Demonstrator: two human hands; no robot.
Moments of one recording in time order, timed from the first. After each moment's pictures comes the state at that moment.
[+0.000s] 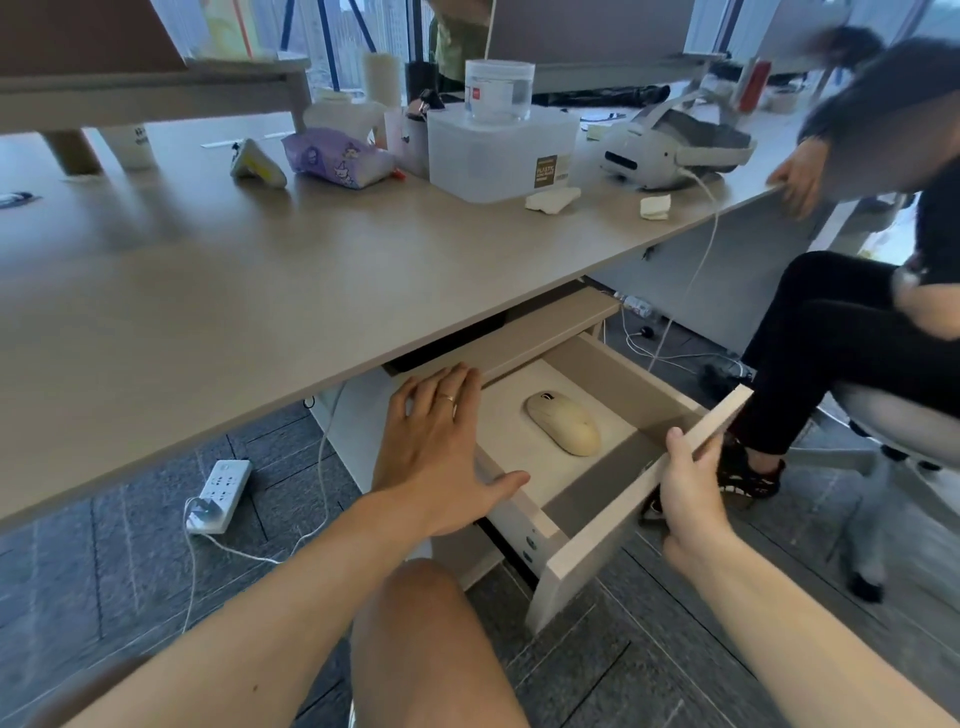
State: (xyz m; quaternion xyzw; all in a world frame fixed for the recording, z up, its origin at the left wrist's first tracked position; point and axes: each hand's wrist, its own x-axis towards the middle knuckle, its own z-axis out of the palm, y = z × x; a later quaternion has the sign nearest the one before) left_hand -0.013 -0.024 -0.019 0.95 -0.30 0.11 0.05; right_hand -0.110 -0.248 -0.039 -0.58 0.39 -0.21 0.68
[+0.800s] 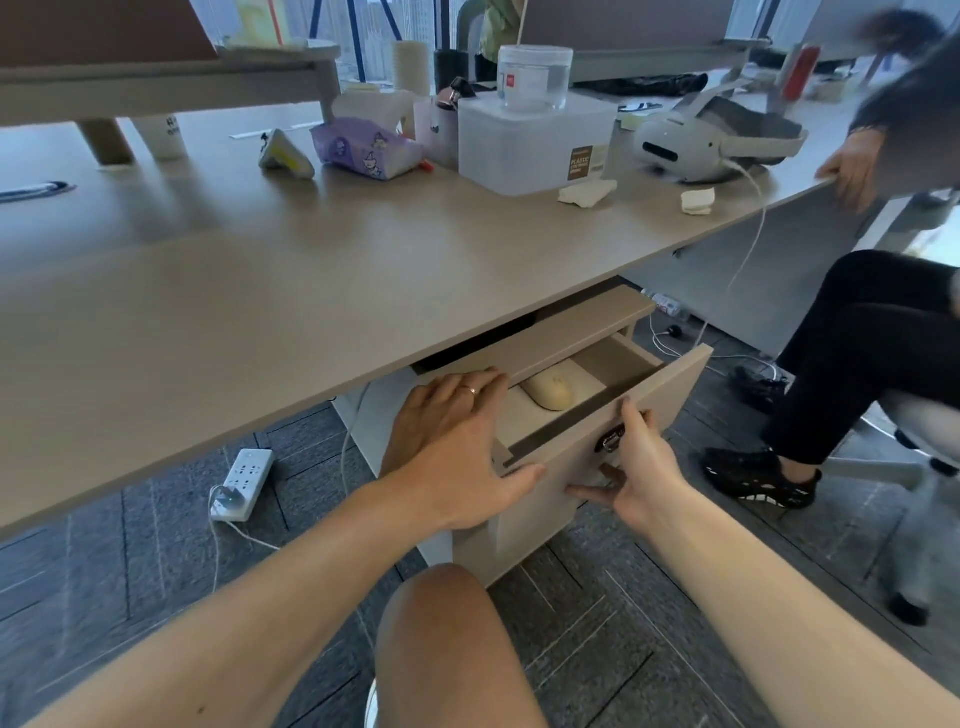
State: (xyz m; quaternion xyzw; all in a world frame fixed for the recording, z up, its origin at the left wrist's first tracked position) left_hand -0.008 -0.011 0.002 0.94 -0.32 0.06 0.11; right_hand -0.045 -0.207 -0.033 -0.50 0.40 -0.07 0.77
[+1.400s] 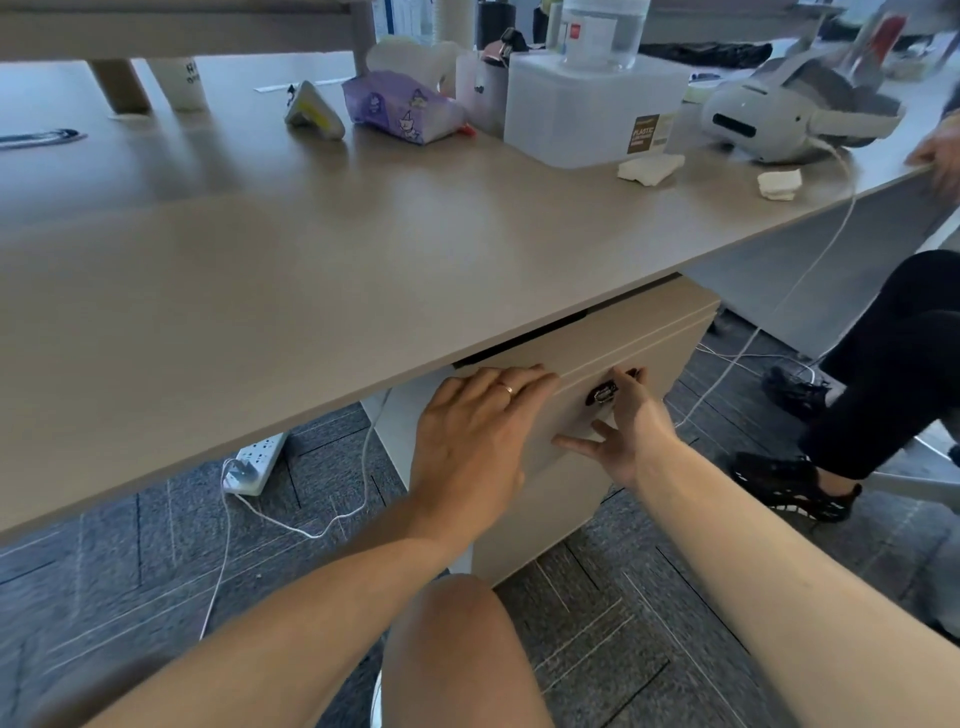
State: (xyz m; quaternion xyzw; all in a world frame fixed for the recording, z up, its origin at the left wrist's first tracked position) left_hand 0.014 -0.005 -0.025 0.92 -0.32 0.18 0.16; right_hand 0.031 -0.177 -0.033 -0.50 0.37 -0.05 0.79
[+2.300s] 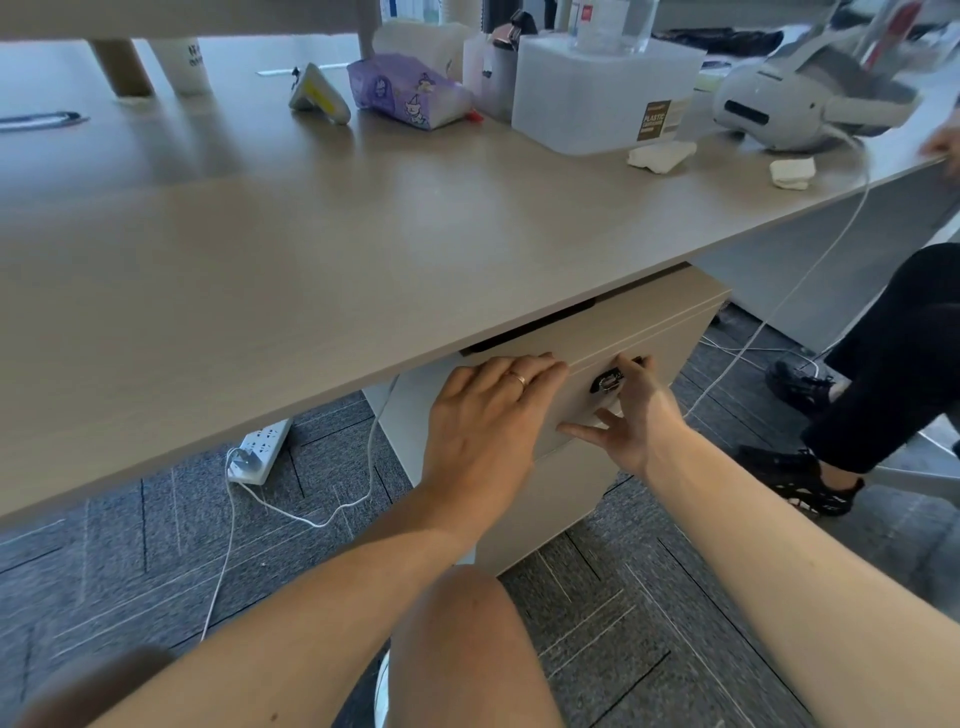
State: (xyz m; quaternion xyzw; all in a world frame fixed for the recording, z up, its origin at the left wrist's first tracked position) left_hand 0.014 -0.008 -0.030 0.91 -0.32 0.20 0.17; right_hand 0.029 -0.176 -0.029 -0.50 0.35 -0.03 0.79
